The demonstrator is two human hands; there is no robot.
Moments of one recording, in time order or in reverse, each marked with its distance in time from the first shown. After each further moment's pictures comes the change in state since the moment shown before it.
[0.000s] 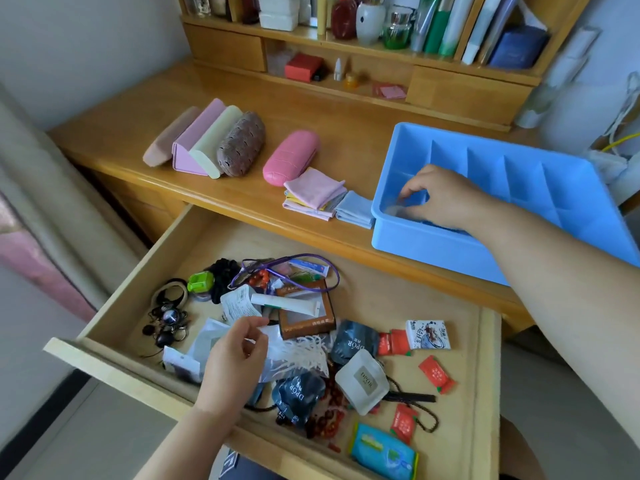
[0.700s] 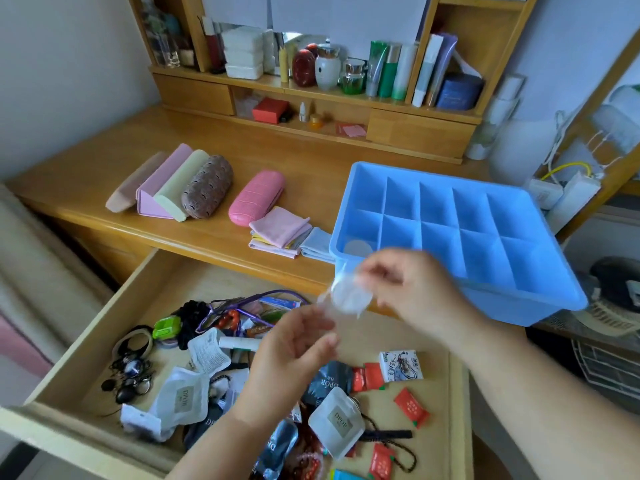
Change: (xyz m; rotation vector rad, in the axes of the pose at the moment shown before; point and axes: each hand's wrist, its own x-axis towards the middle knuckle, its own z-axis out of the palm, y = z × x) left_hand 0.001 0.118 0.047 -0.586 -0.375 0.162; right_hand -0.095 -0.029 0.014 0.601 0.171 -0.132
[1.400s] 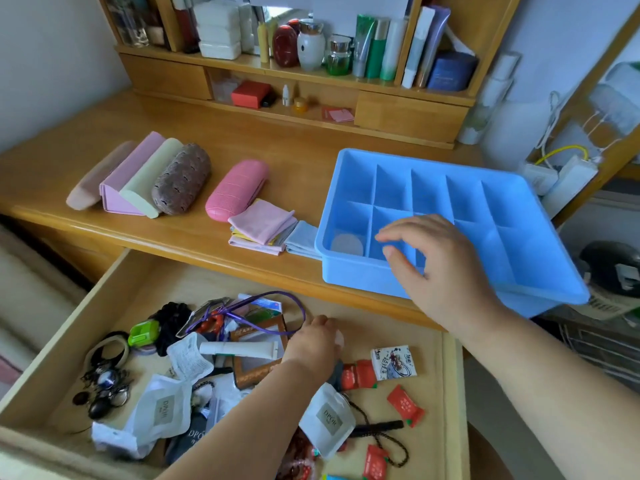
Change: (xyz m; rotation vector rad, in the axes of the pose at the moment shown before) left_hand 0.087 -0.087 0.033 1.375 -0.307 -0.116; right_hand 0.011 0.035 -0.022 -0.415 0.366 -0.312
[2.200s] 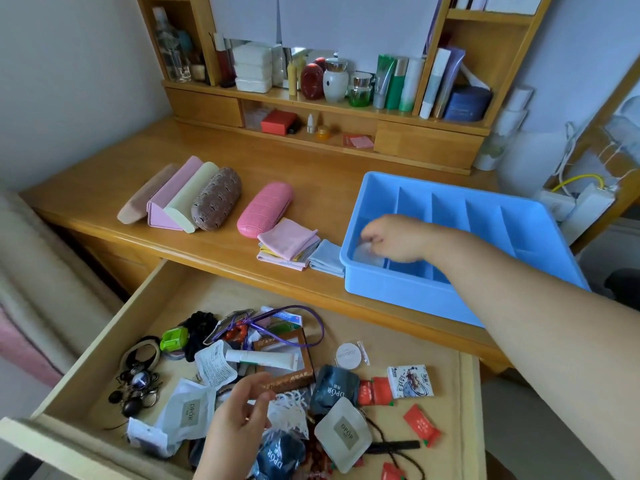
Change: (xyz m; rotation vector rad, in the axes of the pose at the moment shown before) left_hand -0.133 -0.079 0.006 -0.959 0.408 -0.329; right_hand 0.098 0.004 0.036 -0.243 -0.859 0.236
